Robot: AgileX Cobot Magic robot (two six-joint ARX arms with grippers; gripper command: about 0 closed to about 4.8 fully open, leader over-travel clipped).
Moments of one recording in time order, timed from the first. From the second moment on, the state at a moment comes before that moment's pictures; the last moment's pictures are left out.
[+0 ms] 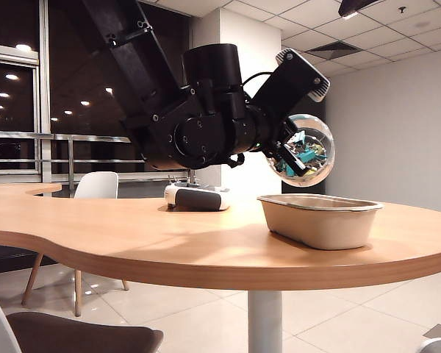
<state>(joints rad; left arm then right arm) -0.74 2.26 1.35 1.16 -0.15 0.94 0.21 1.41 1.53 -0.62 -0.28 -0.13</state>
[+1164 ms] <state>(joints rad) -0.75 2.21 1.35 1.34 -0.20 0.96 0.21 1.41 1.53 -0.63 -0.24 -0.14</state>
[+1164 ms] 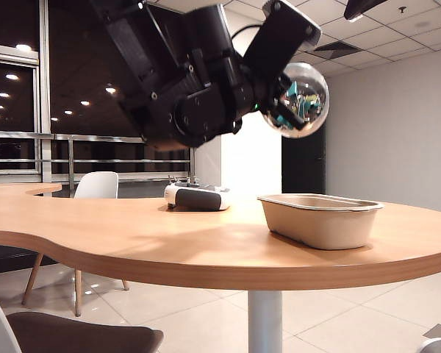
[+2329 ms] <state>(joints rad) -0.70 2.25 1.35 1.16 0.03 1.45 0.21 1.41 1.53 -0.64 -0.20 -0.16</state>
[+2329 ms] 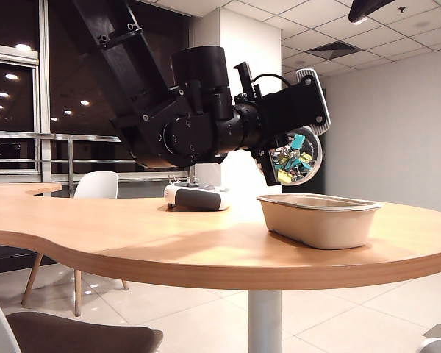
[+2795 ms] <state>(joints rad) -0.70 2.19 1.33 1.19 0.09 1.61 0.21 1.41 1.53 -0.64 -0.20 -0.17</state>
